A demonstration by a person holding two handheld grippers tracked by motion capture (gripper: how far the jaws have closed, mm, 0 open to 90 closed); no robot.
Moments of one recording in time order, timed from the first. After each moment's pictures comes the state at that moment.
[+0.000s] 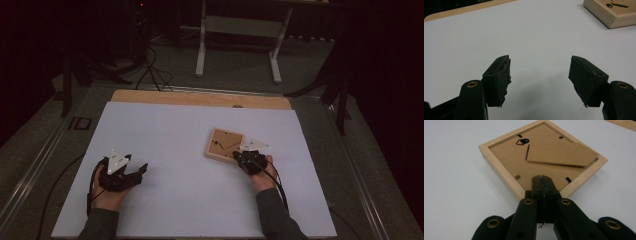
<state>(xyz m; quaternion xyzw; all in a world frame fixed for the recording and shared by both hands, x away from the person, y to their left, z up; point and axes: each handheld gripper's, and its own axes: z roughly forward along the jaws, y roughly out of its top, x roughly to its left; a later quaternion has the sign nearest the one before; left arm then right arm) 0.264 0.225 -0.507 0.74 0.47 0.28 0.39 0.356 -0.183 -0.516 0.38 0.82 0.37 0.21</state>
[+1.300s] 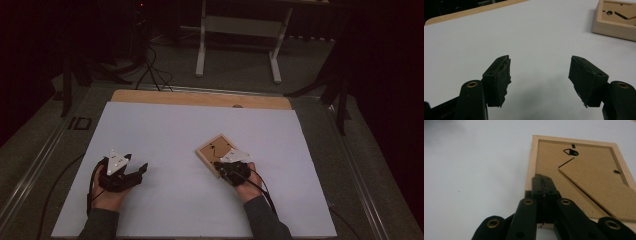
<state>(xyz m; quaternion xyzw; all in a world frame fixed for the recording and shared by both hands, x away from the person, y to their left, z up) 0.262 0.224 -0.506 0.74 0.47 0.28 0.40 0.324 -0.134 -0.518 0.31 0.85 0.39 0.17</state>
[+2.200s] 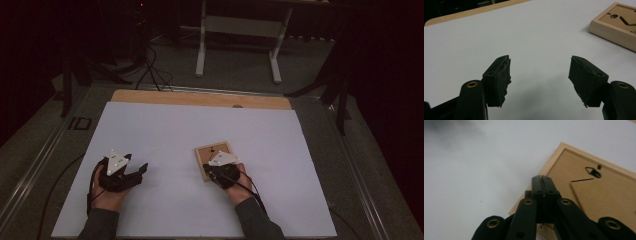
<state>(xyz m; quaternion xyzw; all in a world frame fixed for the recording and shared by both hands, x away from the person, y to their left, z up) 0.262 0.224 -0.505 0.74 0.46 0.29 0.40 0.316 -0.106 -0.517 0.28 0.86 0.39 0.17</state>
